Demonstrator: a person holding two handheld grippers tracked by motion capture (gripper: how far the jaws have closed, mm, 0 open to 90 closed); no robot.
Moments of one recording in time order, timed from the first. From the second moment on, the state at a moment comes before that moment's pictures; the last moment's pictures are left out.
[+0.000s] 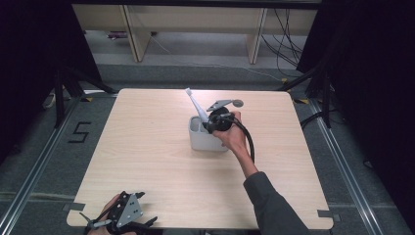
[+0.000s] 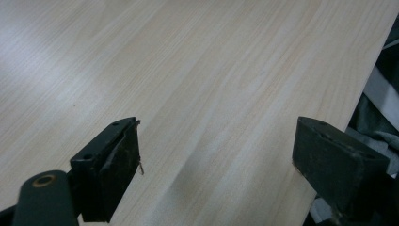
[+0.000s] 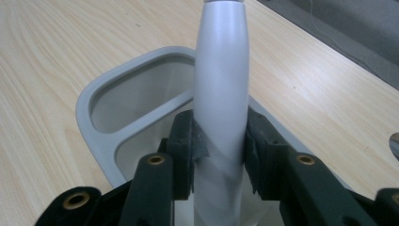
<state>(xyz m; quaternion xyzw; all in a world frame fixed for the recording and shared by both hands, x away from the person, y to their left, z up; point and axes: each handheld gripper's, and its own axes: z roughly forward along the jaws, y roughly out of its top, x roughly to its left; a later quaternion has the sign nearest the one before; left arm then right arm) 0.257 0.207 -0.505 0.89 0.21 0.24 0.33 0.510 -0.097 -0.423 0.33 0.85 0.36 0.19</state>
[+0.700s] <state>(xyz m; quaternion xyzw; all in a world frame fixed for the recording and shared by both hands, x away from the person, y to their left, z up) 0.256 0.206 -0.506 0.89 0.21 0.23 0.33 0.514 -0.098 -0.417 0.34 0.86 0.34 0.17</state>
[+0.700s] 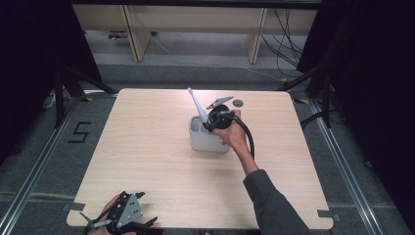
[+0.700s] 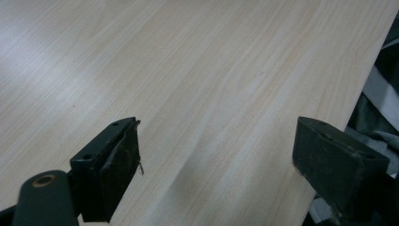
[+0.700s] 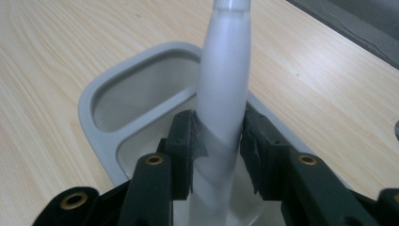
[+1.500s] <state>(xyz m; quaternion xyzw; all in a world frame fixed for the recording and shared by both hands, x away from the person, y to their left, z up) 0.256 0.205 -0.507 0.89 0.21 0.23 0.33 0.502 -0.103 -0.400 0.34 0.85 0.37 0.16</state>
